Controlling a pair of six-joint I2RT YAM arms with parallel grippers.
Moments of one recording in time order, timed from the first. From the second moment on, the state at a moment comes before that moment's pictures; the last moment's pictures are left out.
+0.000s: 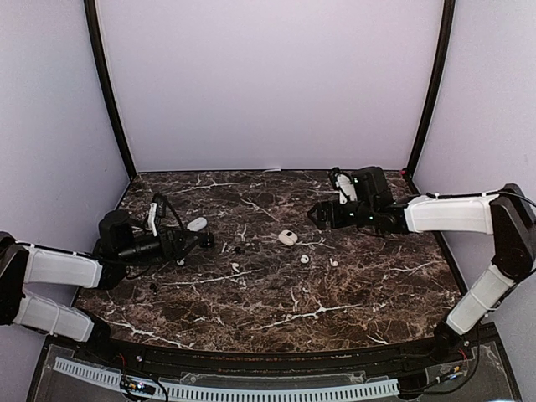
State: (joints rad) left arm -0.34 1.23 0.31 0.68 0.57 -0.46; right arm 0.59 1.55 0.91 0.04 -0.07 0.28
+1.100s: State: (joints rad) left arm -0.36 1.17 0.28 0.70 0.51 -0.36; right arm 0.81 2.06 1.30 -0.16 0.06 0.13
